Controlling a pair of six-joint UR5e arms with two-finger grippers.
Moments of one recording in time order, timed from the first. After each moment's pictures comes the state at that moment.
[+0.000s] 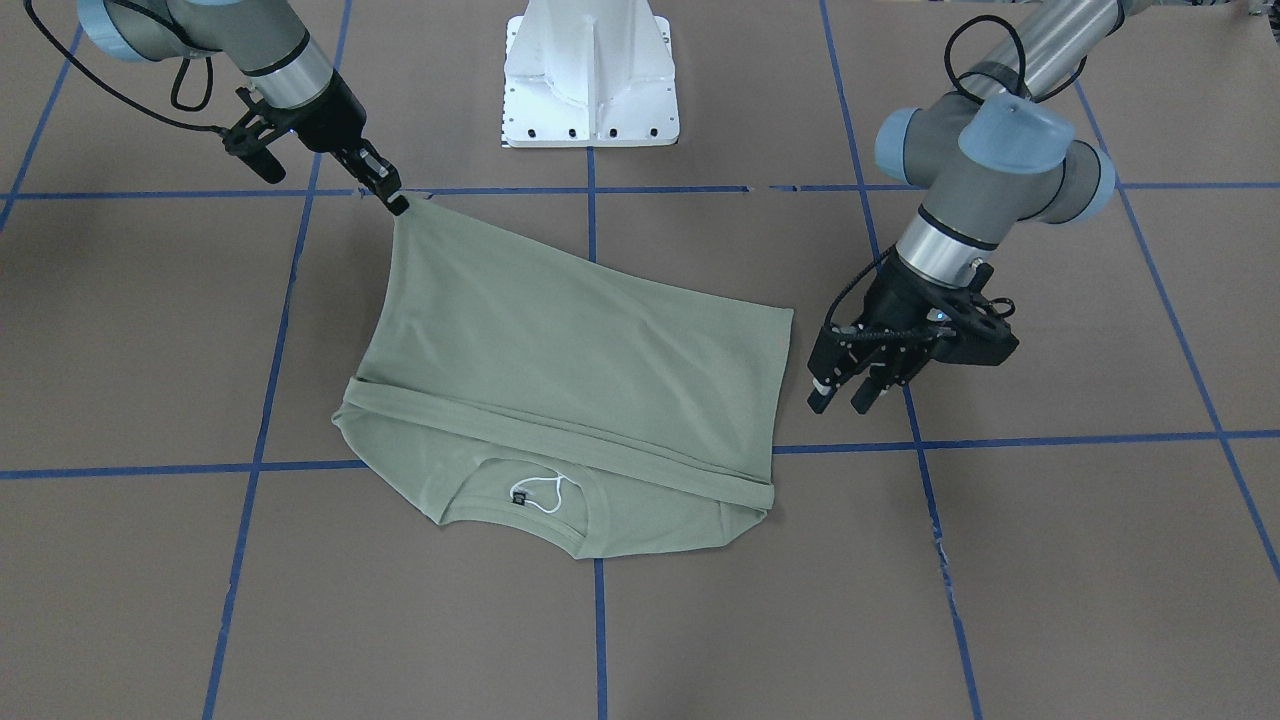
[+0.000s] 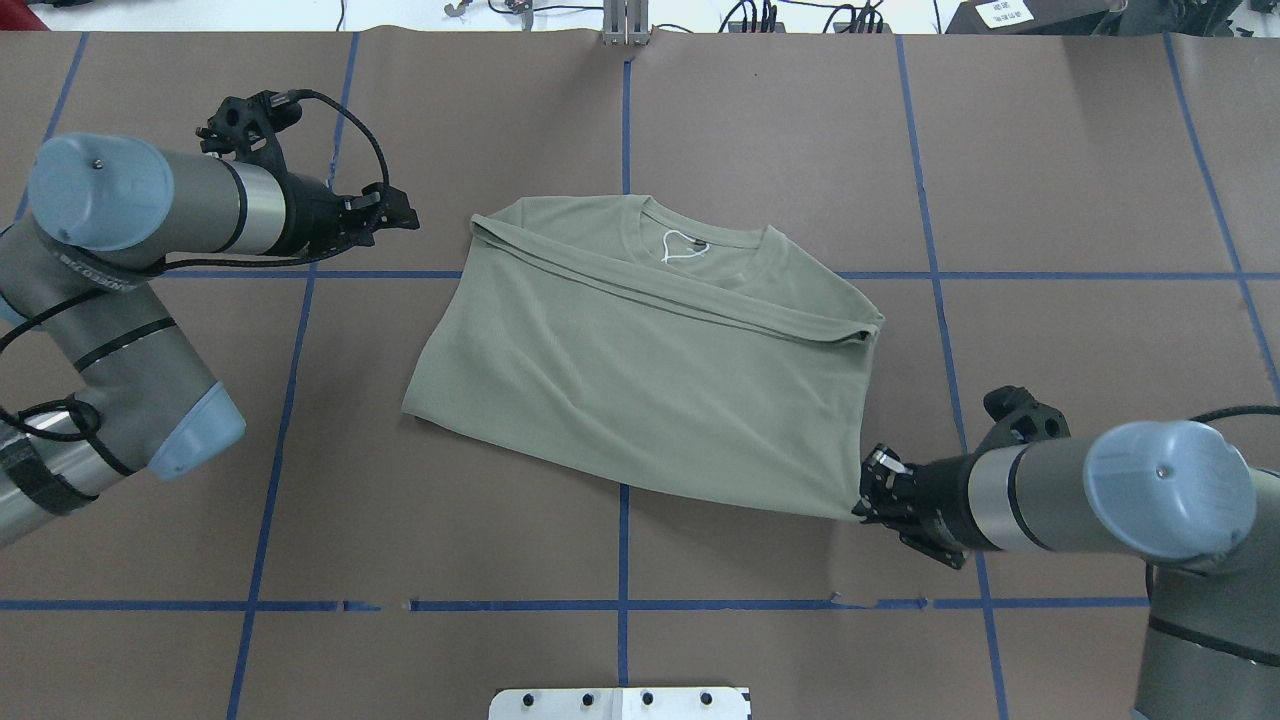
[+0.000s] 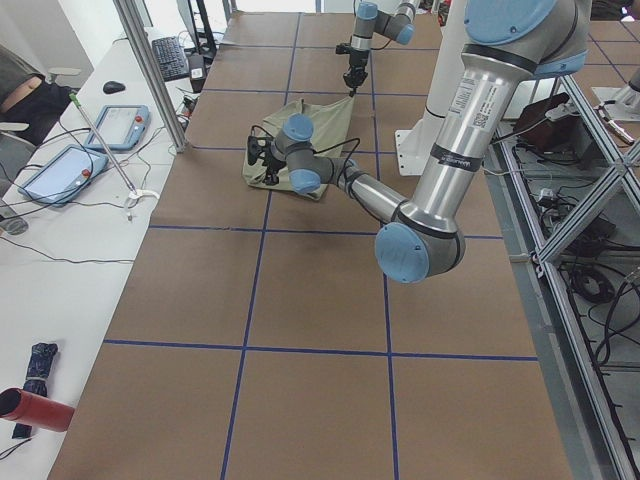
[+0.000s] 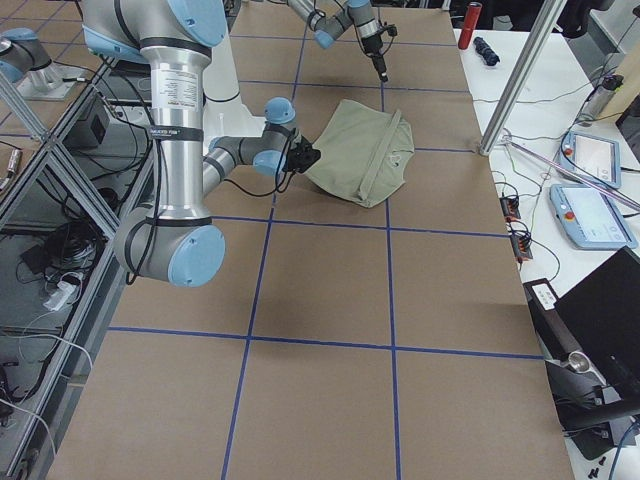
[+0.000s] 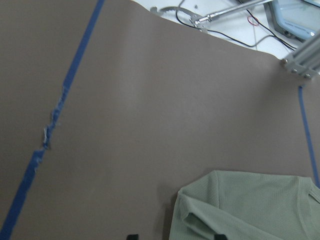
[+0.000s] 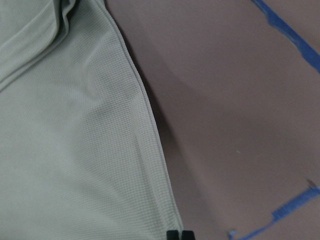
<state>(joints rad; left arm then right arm) -0.76 -1.92 -1.69 -2.32 -1.87 -1.44 0.34 -1.62 2.16 -1.06 1.79 2.17</state>
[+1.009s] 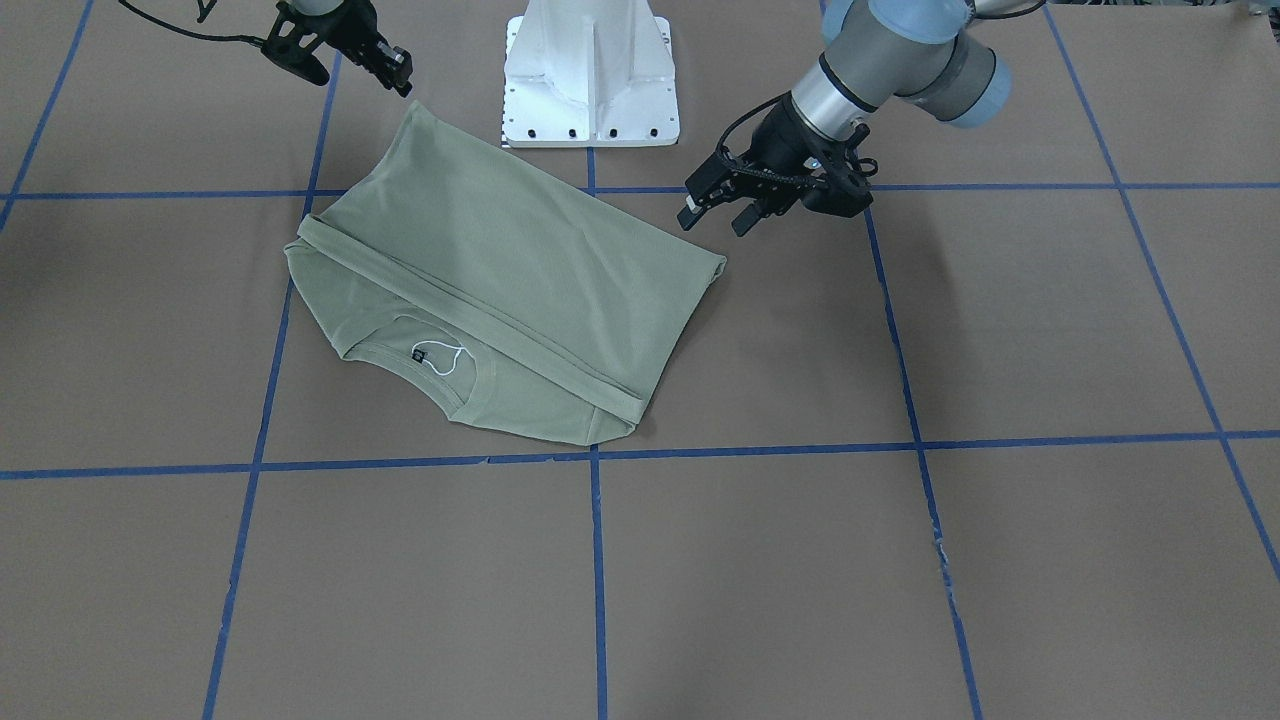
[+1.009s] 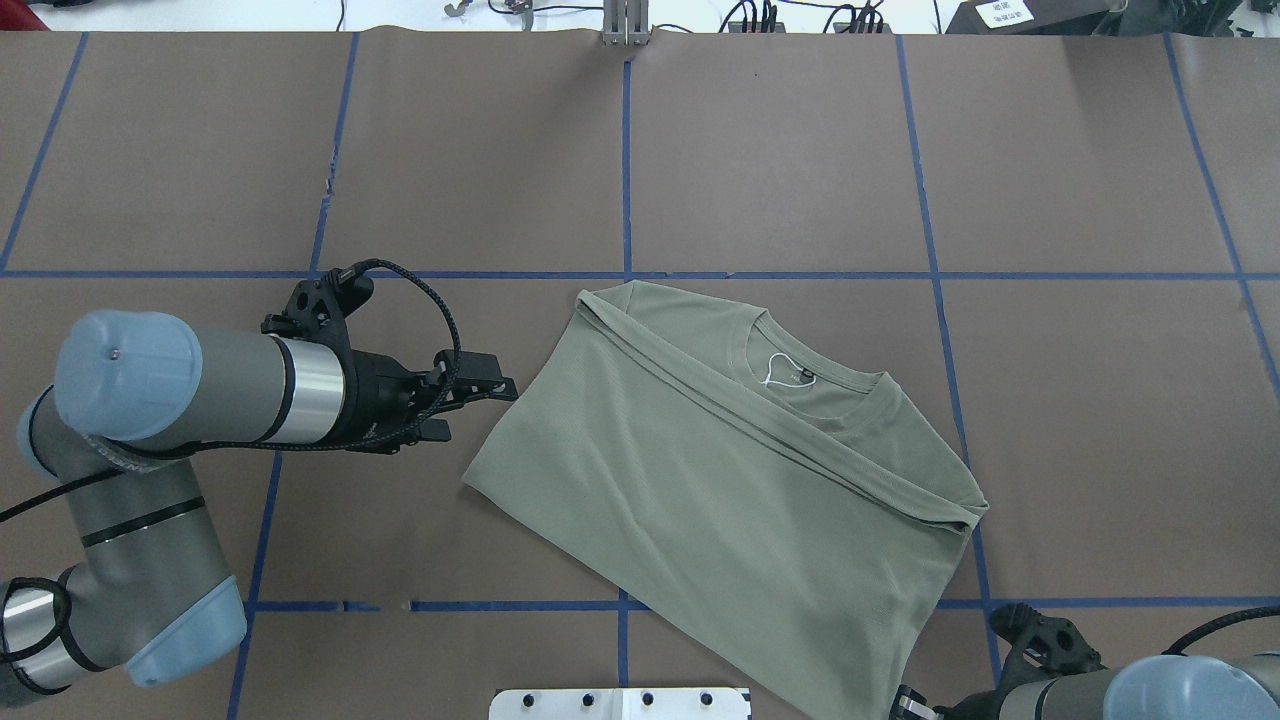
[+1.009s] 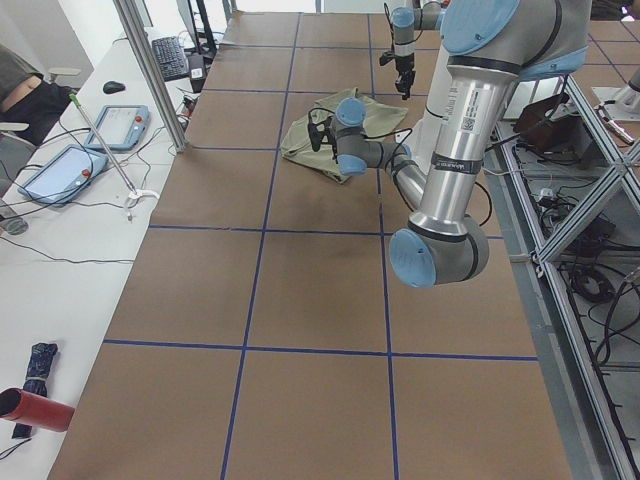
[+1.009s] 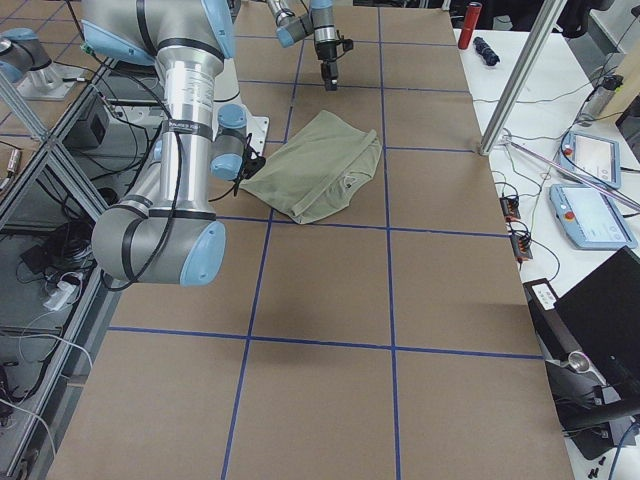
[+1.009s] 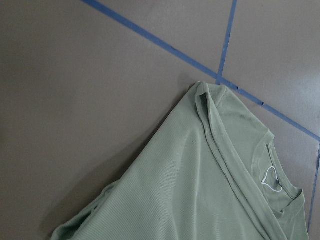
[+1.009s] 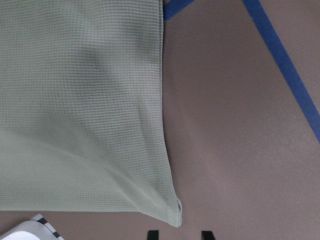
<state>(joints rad) -0.50 -1.85 -1.90 -2.32 -1.88 -1.75 -0.04 -1.78 2.25 -1.06 1.70 2.20</state>
